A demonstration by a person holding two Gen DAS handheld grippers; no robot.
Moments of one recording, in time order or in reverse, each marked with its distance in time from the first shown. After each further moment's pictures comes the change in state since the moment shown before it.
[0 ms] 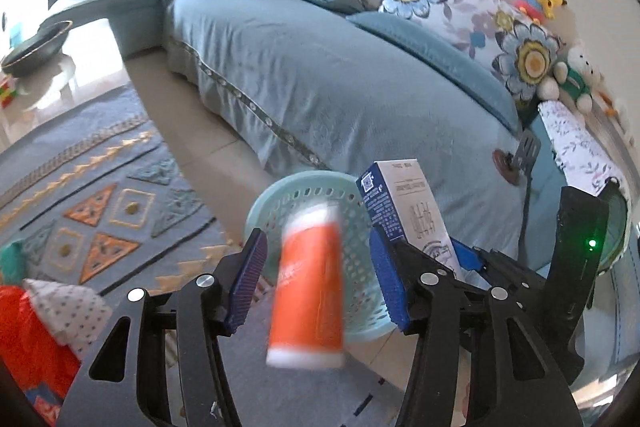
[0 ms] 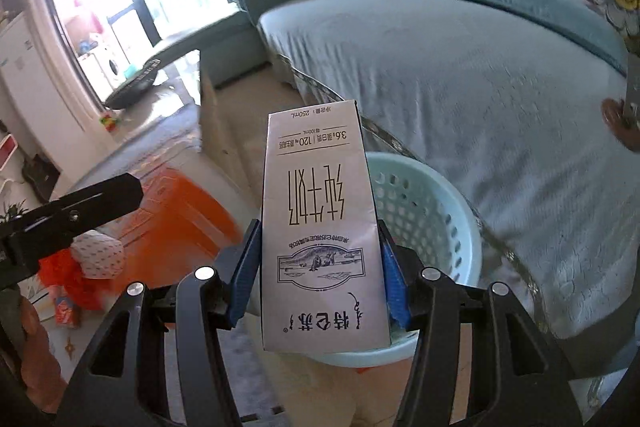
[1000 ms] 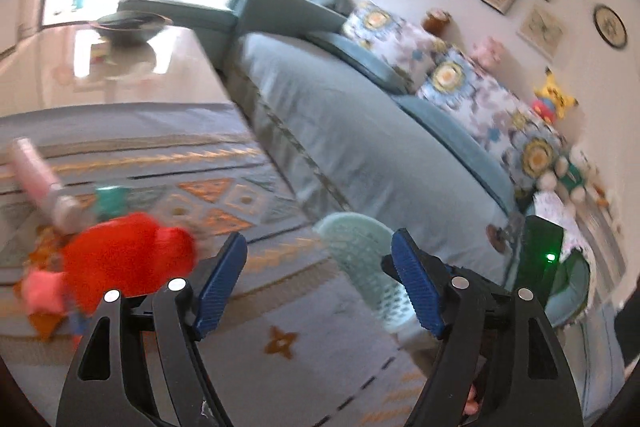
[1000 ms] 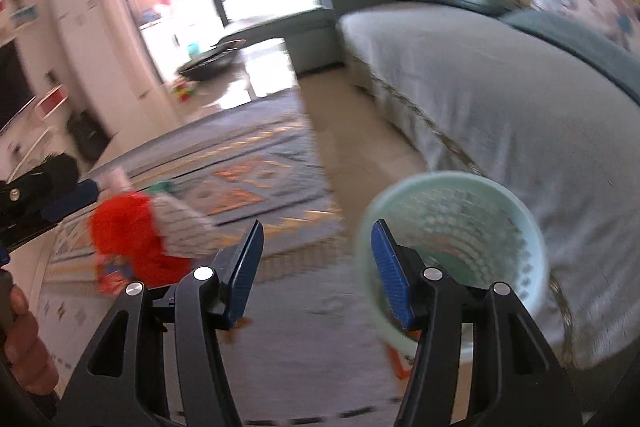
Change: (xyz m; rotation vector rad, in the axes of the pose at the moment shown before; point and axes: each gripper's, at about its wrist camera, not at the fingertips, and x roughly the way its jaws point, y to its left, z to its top) left arm -0.160 0.092 -0.056 -0.252 -0.260 0.047; right arm -0.033 0.132 -0.007 -0.246 -0.020 0.223
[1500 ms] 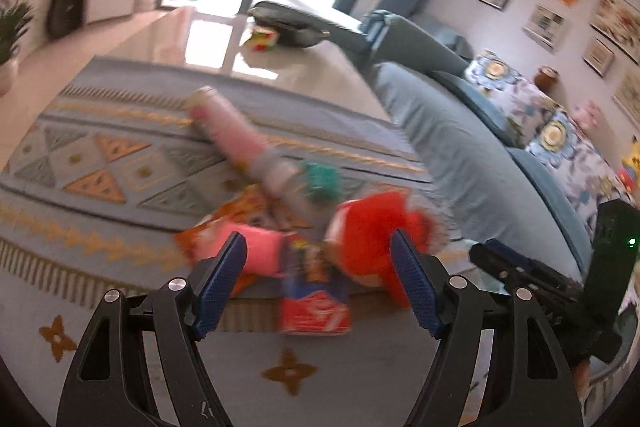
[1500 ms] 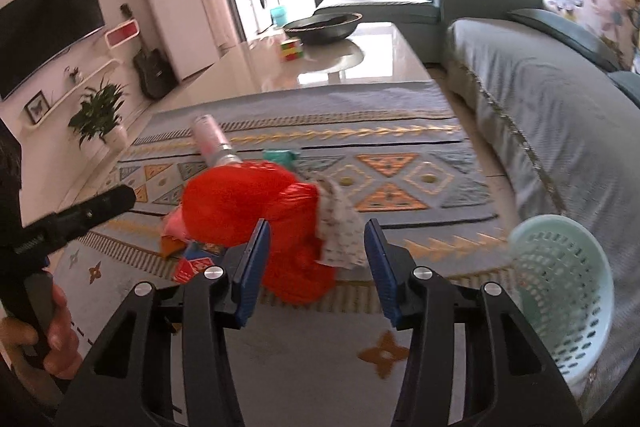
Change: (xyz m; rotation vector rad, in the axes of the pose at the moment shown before) left arm -0.078 0.139 -0.039 -0.220 -0.091 0.326; right arm 0.053 0.134 0.002 -0.223 0.076 0.175
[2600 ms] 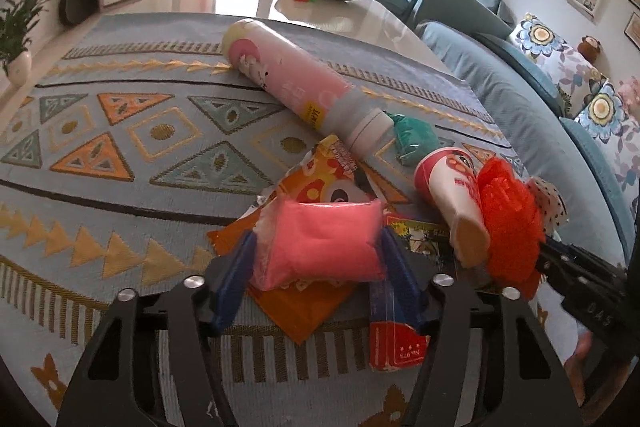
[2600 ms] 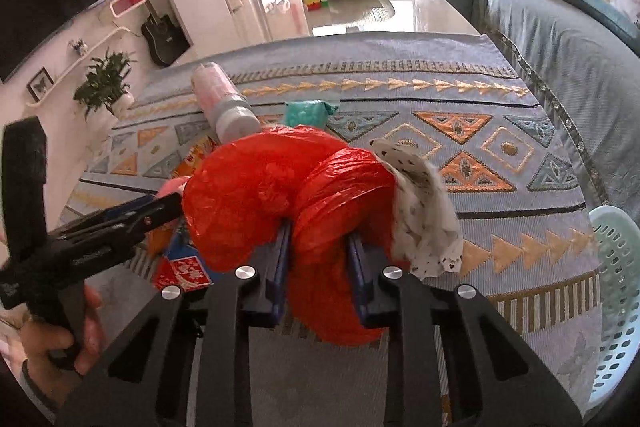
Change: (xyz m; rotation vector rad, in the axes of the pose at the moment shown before) left arm 0.077 0.040 -0.013 0.036 0.117 0.139; right arm 0.073 0.015 -0.013 0.011 0.106 0.068
